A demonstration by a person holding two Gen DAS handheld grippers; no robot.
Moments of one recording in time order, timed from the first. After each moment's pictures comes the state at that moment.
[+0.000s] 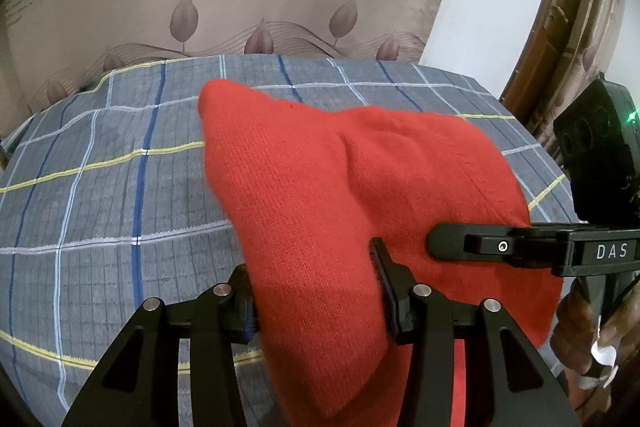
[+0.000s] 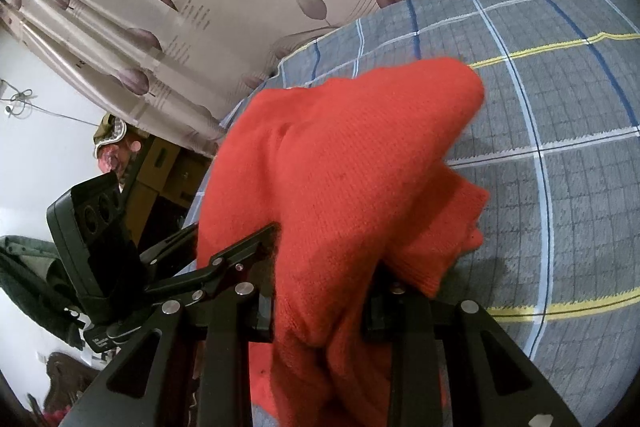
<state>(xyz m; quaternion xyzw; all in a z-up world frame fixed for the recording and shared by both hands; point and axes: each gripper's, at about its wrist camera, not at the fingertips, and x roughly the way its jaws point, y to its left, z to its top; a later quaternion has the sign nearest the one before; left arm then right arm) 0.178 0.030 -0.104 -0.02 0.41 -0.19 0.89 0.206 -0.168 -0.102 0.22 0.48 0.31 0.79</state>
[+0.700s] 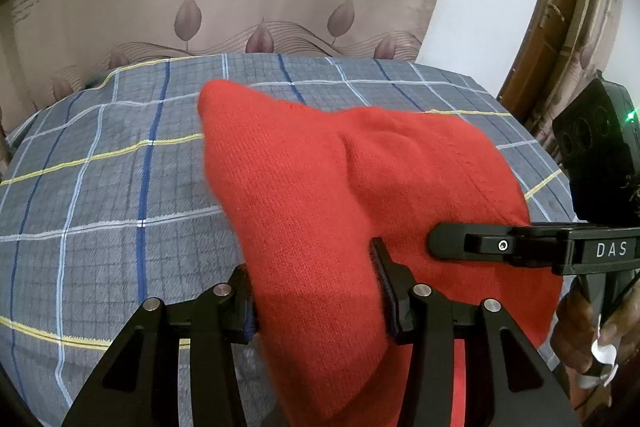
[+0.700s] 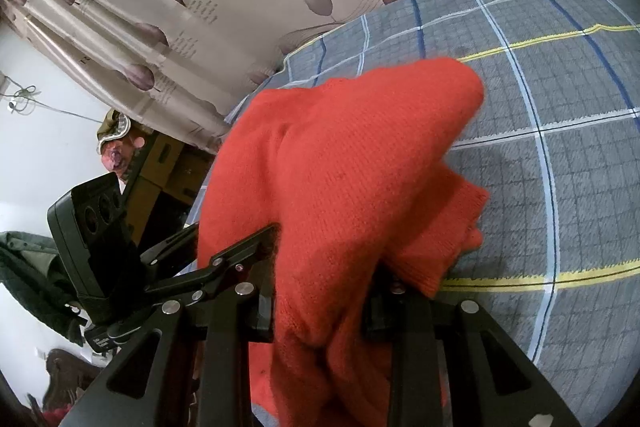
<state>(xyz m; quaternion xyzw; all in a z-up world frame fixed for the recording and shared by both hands) 0.163 0.034 -0.104 -0.02 0.41 -0.19 0.89 0.190 -0.166 -0.104 0.22 0.48 0.31 0.79</state>
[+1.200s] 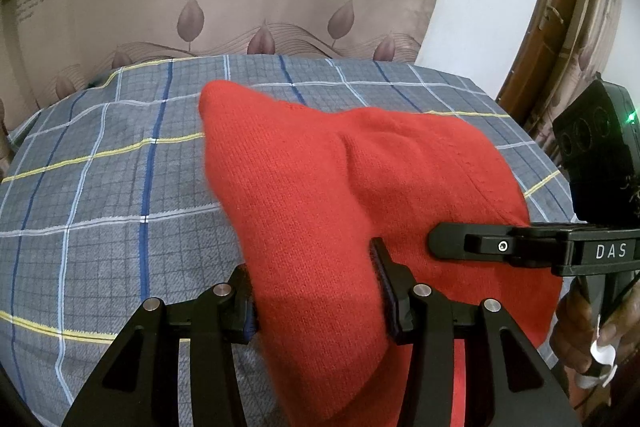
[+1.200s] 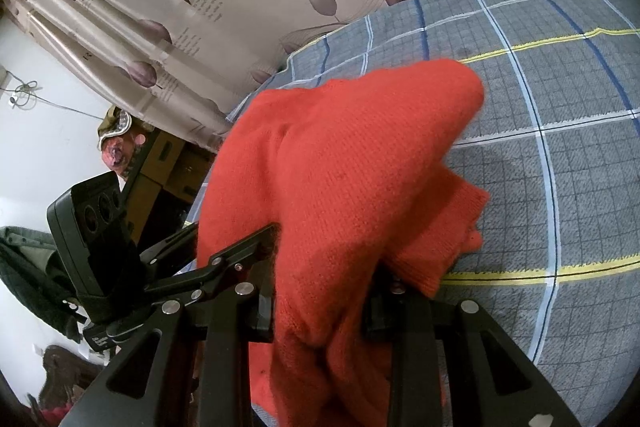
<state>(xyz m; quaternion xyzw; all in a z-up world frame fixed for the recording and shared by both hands) 0.159 0.035 -0.103 -0.02 0.40 -0.19 0.89 0.187 -0.164 -0.102 0.21 0.48 0.32 0.79</state>
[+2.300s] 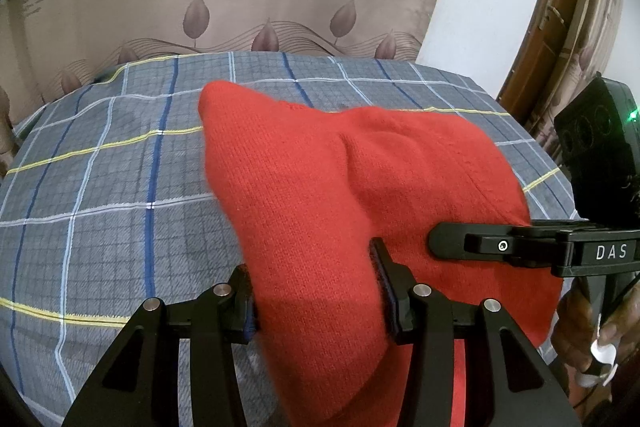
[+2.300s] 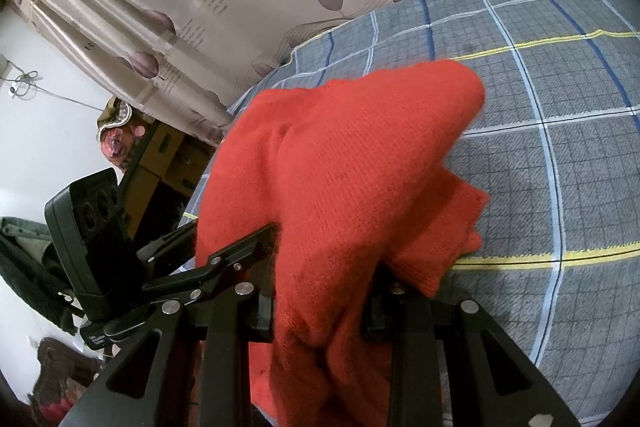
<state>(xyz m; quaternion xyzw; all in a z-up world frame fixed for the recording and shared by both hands) 0.151 0.042 -0.104 -0.02 0.40 -0.18 0.90 0.179 -0.159 -0.101 0.20 0.47 0.32 0.80</state>
